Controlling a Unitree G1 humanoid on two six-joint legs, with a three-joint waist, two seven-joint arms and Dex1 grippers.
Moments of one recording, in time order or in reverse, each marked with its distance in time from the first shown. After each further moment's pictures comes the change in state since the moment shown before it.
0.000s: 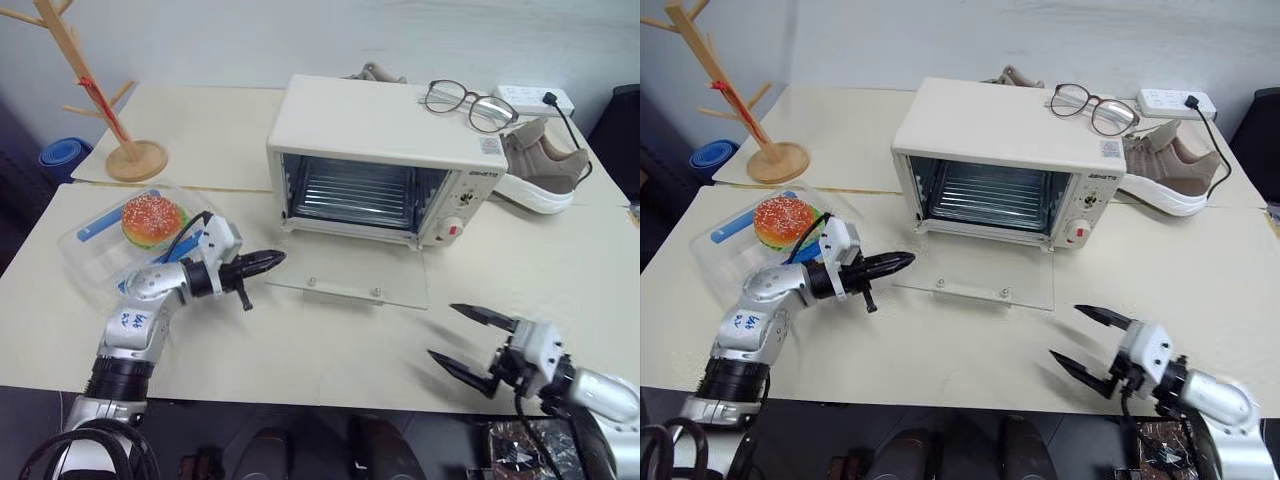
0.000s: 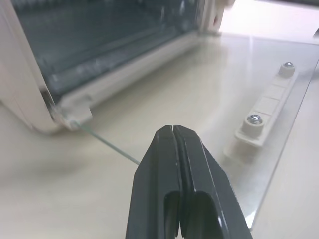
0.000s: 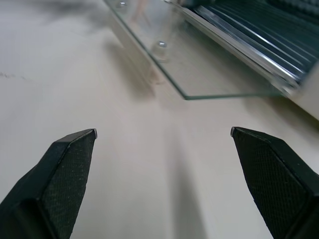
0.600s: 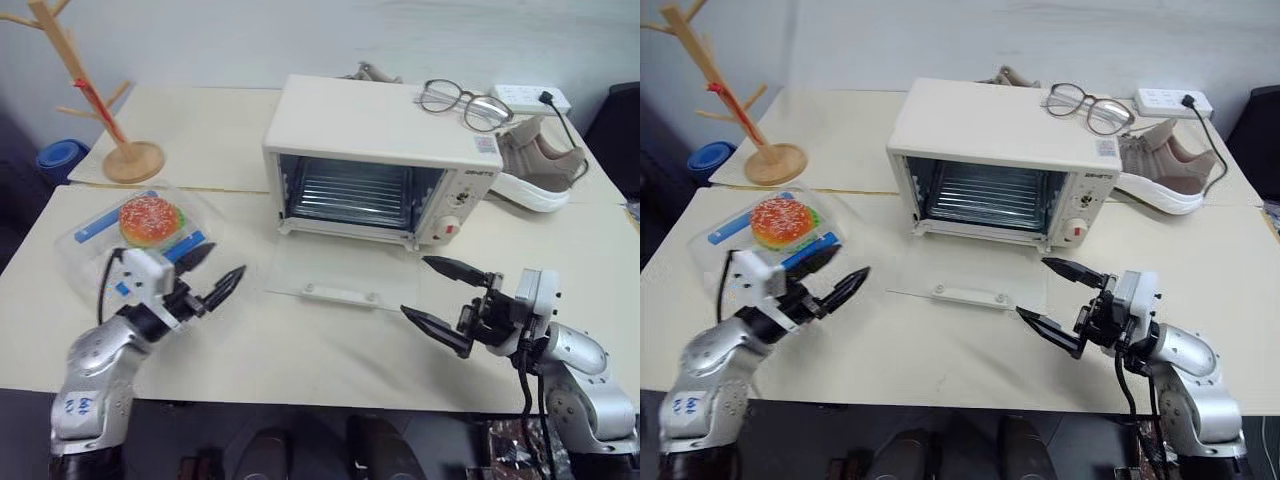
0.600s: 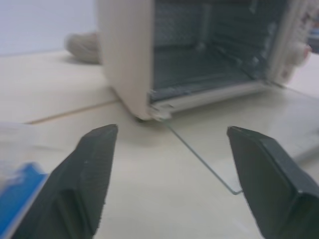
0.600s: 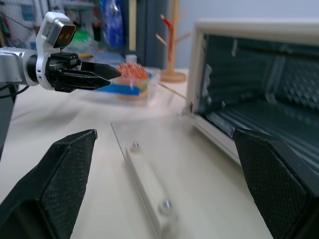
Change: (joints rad) left arm 0.539 -0.093 0.486 -0.518 -0.231 0.052 0.267; right arm -0.350 0.140 0.191 -0.103 0.193 0.172 -0.012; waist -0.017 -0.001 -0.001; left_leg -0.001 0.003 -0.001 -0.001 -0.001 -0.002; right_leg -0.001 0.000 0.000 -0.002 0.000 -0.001
